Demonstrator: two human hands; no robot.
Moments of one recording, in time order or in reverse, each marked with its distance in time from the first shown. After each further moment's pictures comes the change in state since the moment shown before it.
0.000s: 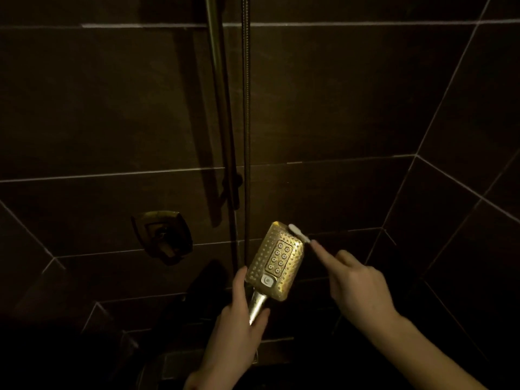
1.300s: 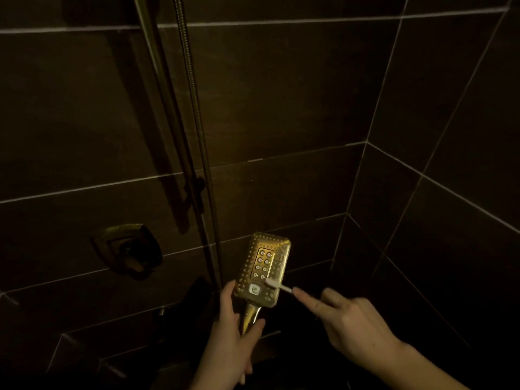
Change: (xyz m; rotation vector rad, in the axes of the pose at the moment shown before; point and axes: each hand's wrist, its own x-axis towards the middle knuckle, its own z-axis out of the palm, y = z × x) left_hand -0.008 0.011 0.021 -0.182 -0.163 -0.071; right_hand -0.079 0.023 -0.003 -0.073 -0.171 -0.132
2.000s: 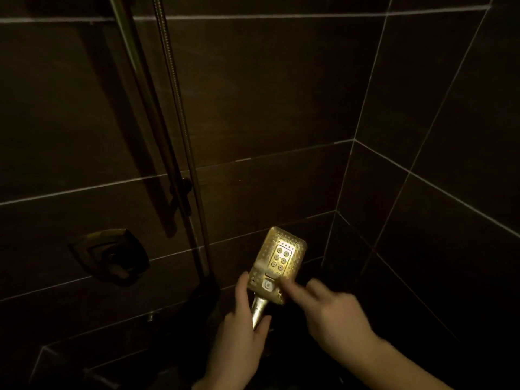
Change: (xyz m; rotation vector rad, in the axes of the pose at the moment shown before) left_hand 0.012 0.020 0.022 0.304 -0.013 0.093; right_hand 0.017 -0.017 0.004 -0.006 0.076 0.109
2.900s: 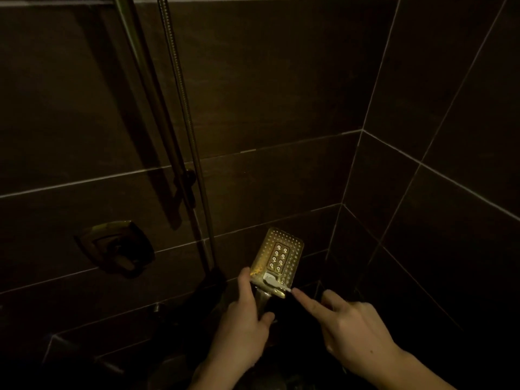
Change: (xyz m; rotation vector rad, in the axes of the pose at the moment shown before) left_hand 0.006 0.009 -0.011 -0.023 -0.110 -0.140; right_hand -0.020 -0.001 -0.008 -0.025 -0.153 -0.017
